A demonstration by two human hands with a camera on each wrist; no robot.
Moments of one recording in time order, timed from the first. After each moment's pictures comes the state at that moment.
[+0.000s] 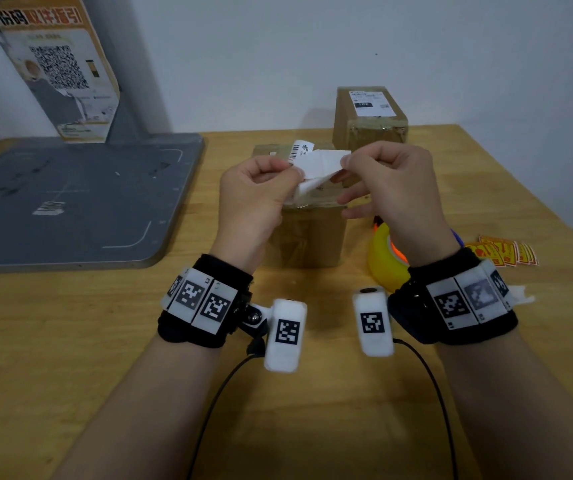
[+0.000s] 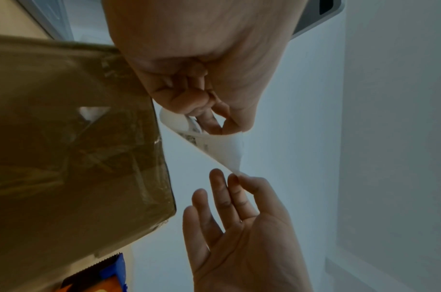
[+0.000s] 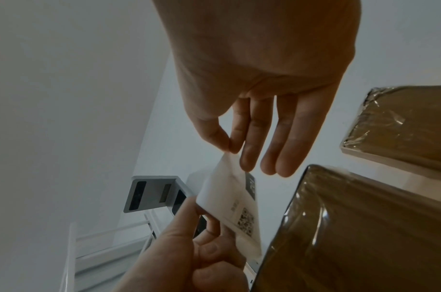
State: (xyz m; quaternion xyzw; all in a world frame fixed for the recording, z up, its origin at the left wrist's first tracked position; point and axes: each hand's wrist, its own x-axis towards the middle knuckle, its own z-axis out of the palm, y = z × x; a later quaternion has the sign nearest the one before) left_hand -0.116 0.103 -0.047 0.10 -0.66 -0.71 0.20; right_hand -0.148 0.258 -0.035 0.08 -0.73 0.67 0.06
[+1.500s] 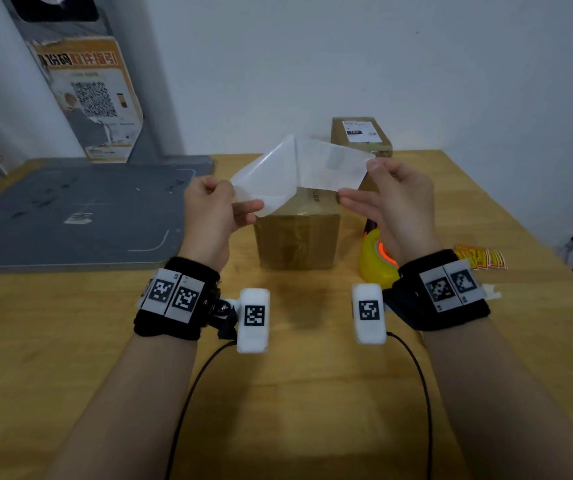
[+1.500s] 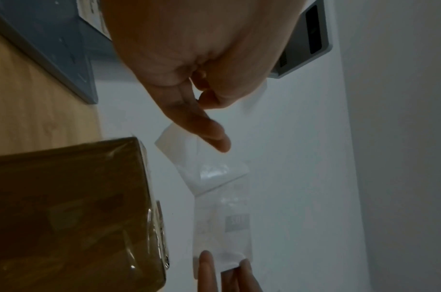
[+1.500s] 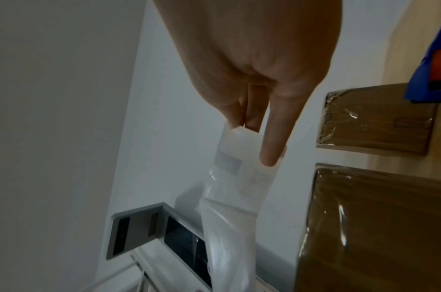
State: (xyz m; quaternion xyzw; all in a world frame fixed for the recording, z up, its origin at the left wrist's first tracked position) left_hand -0.091 0.052 -0.044 0.14 -0.59 -0.76 0.23; right_hand -0.134 0.272 -0.036 0.01 -0.58 0.81 0.08
